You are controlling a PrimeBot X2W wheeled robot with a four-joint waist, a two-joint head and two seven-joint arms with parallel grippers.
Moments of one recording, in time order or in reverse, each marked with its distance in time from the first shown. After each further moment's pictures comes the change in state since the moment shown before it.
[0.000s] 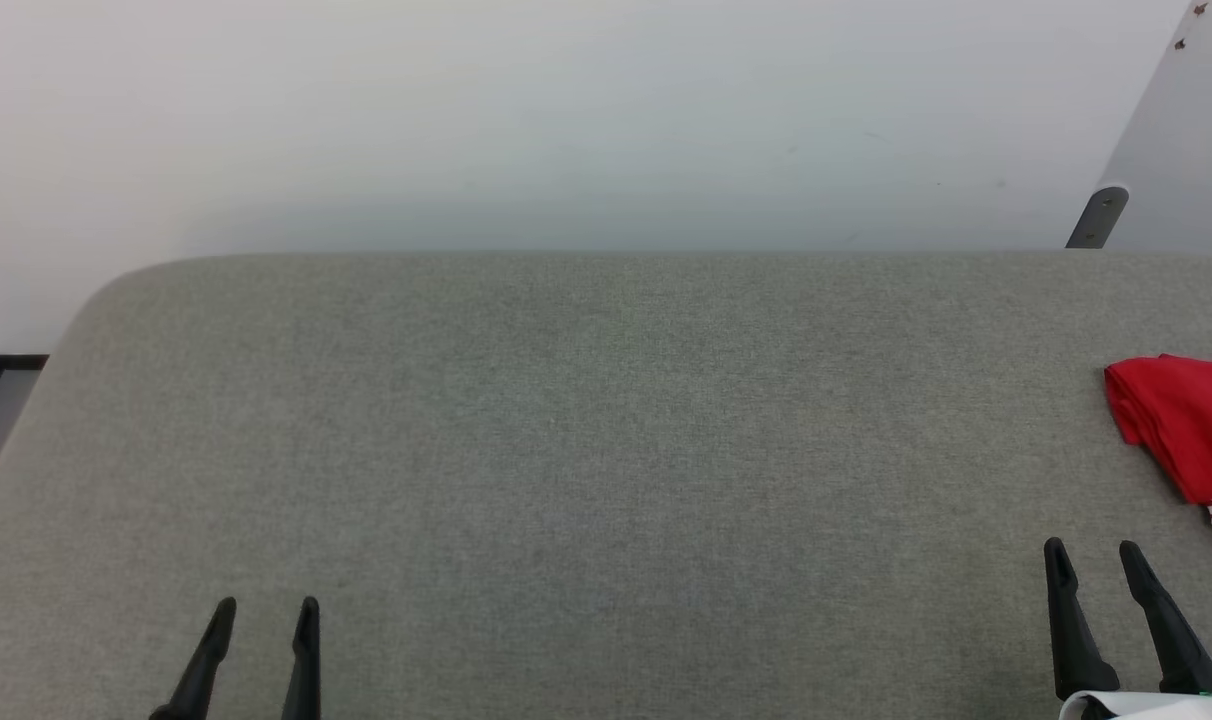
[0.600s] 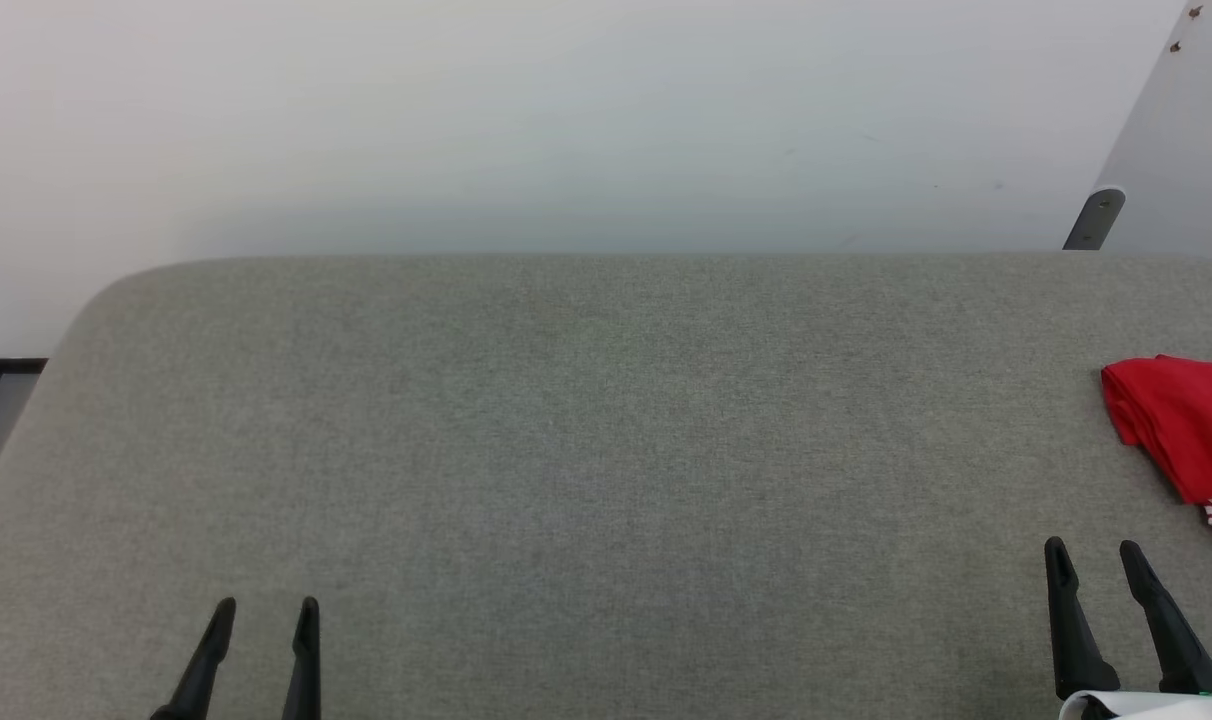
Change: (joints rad) left arm -0.001 -0.008 0.007 0.002 0.010 0.000 0.000; right arm 0.000 0.001 0.002 0.000 0.005 0.000 -0.007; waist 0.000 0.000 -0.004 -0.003
